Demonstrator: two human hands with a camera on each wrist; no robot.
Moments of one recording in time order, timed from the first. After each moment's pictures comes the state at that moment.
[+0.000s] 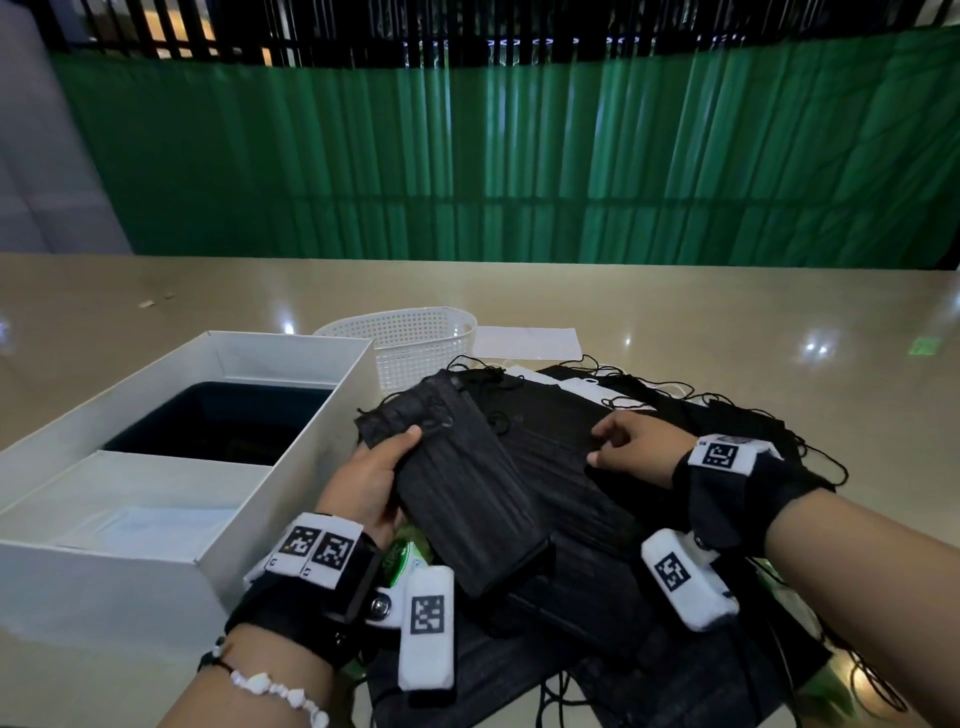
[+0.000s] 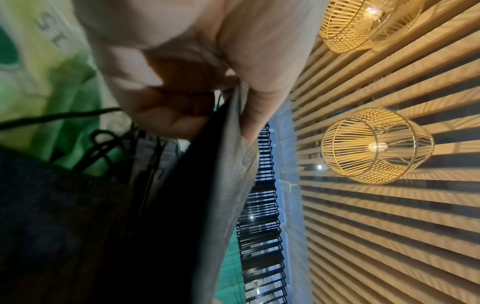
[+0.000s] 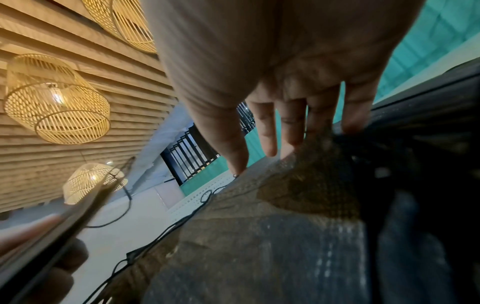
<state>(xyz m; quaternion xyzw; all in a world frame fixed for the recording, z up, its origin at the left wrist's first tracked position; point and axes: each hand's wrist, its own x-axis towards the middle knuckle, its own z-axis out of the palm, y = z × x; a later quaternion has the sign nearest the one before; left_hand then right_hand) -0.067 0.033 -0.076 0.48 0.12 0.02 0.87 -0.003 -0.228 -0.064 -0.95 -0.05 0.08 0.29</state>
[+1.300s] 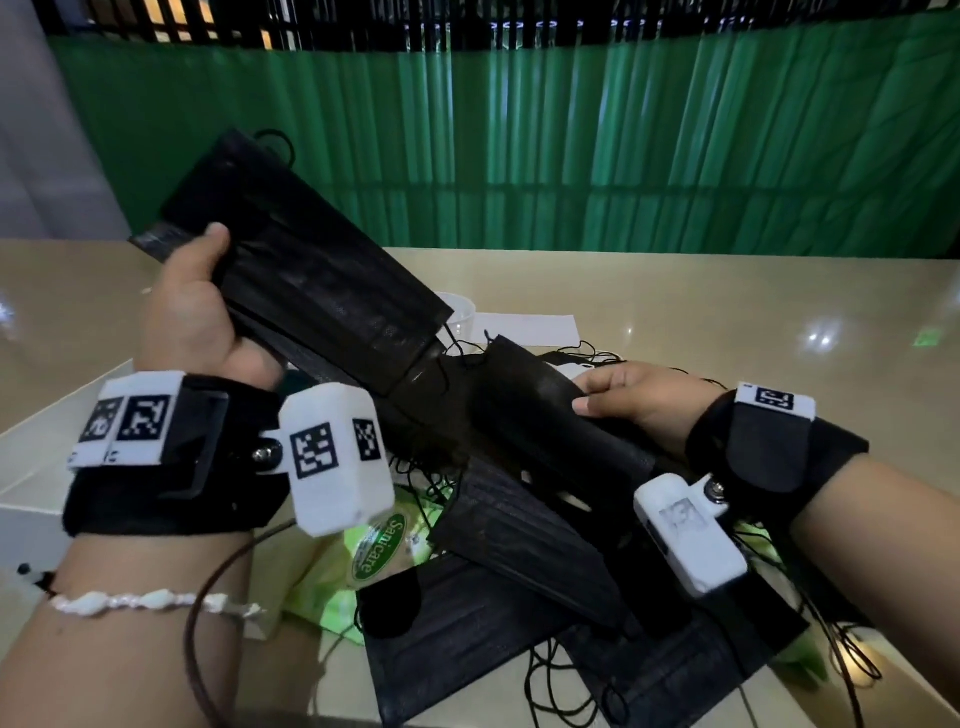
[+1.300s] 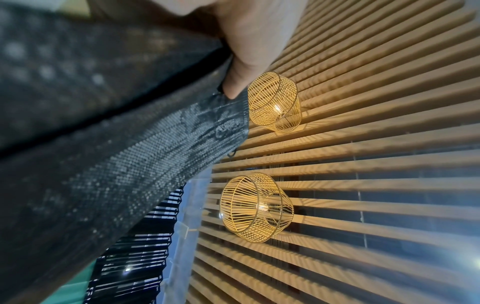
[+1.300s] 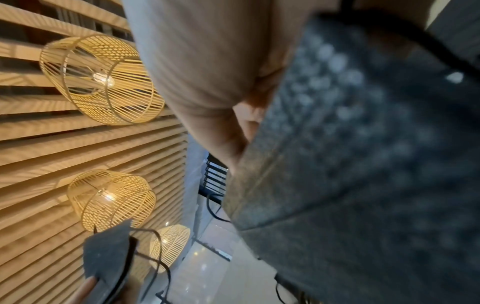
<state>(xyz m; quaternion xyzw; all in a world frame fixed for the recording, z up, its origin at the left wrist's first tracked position) -0.091 0.085 0.056 0.40 -0.02 0.17 0.90 -0.041 -0.216 -0.015 -0.74 -0.17 0.22 0.61</state>
